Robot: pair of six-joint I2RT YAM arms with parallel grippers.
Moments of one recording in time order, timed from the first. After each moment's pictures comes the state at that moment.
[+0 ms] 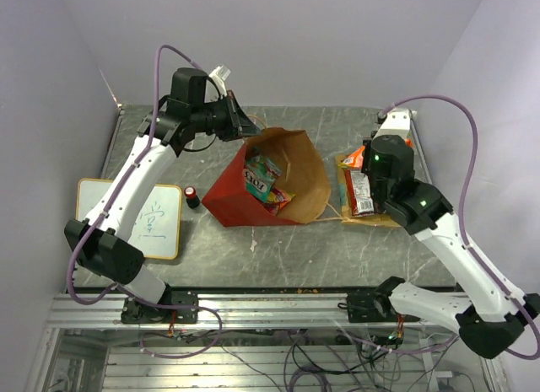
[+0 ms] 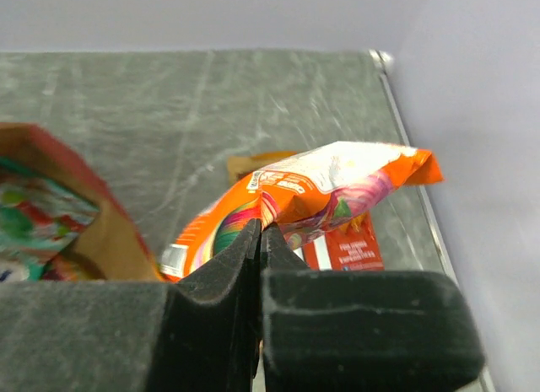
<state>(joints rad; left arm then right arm) -0.41 1.56 1.71 -0.64 0.52 -0.70 0.66 1.01 1.26 -0.55 0.76 0.08</state>
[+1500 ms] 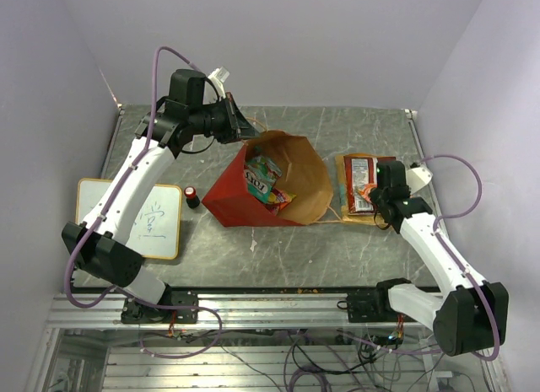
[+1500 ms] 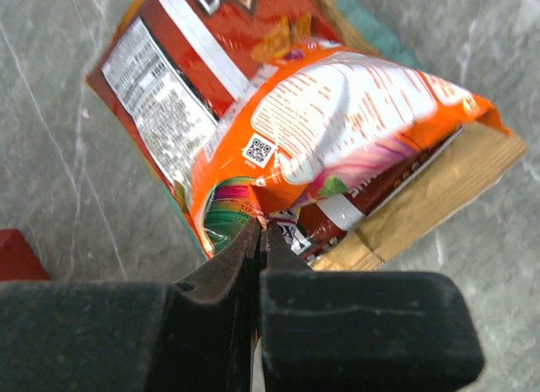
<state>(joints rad) -0.41 1.53 1.70 -0.67 0.52 -0.69 0.17 1.07 0.75 -0.46 0.52 0.84</state>
